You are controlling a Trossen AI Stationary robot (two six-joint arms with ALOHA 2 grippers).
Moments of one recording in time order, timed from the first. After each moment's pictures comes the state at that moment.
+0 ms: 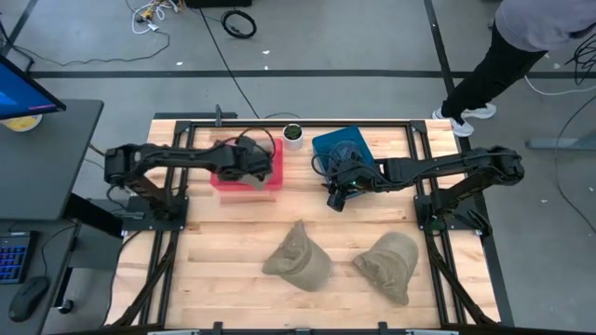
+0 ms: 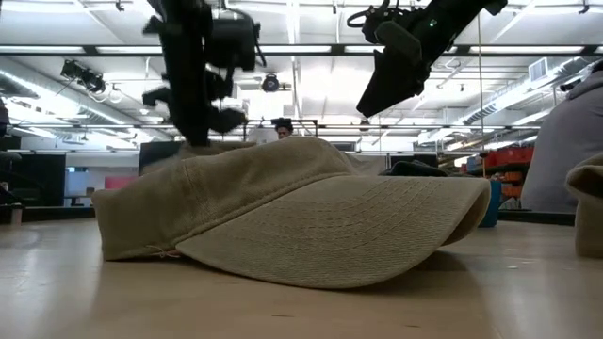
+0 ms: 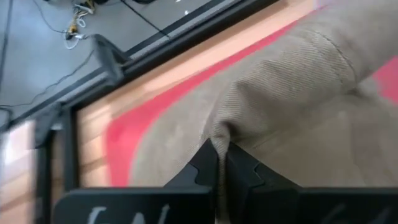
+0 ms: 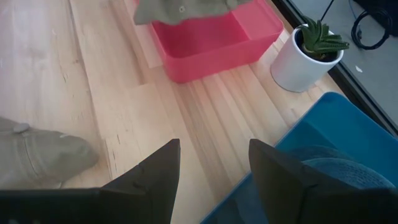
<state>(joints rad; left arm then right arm) 0.22 1.57 1.05 -0.84 -0.78 -0.82 0.00 1.40 1.00 -0.40 0.32 0.20</state>
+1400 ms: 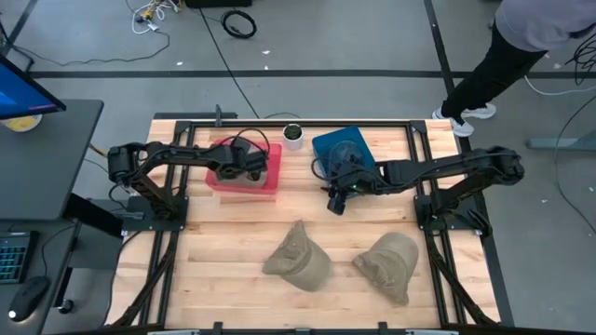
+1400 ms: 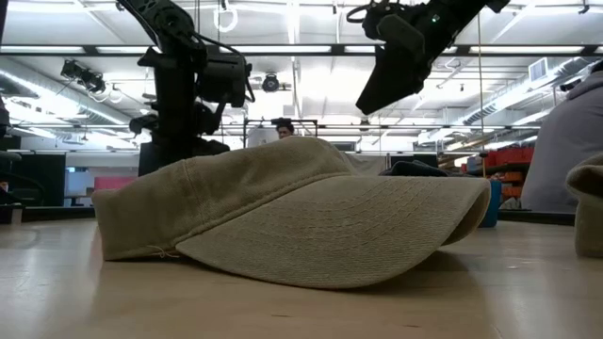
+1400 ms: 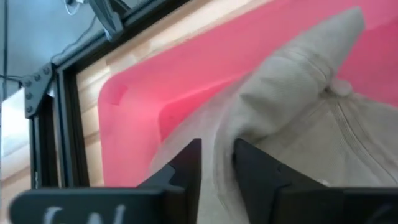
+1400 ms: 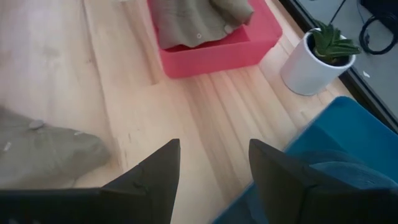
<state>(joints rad) 0.30 1.60 0.94 -0.81 -0.69 -0.80 0.03 1.40 1.00 -0.39 0.32 0.20</state>
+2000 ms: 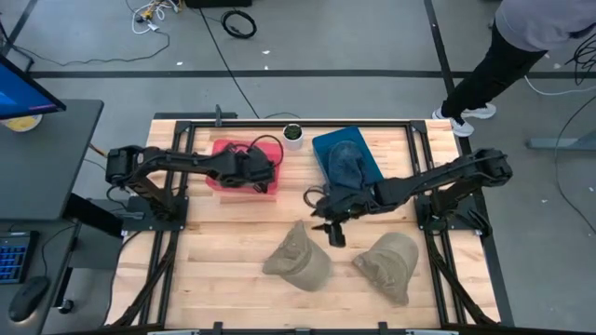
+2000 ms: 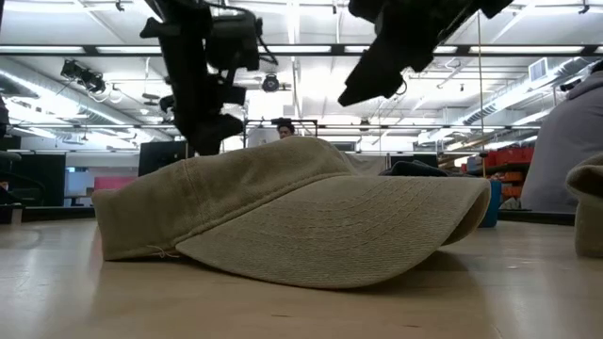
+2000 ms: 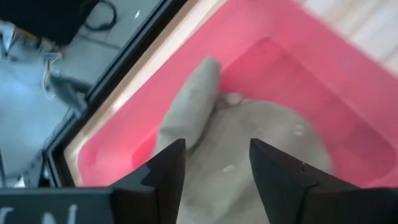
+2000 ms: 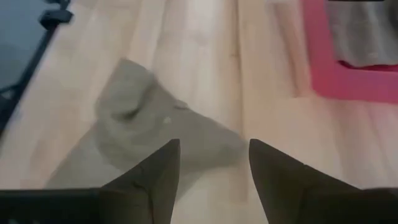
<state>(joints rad) 0.14 1.58 1.05 -0.80 -0.70 -0.52 0.18 1.52 1.00 -0.21 0.02 0.13</state>
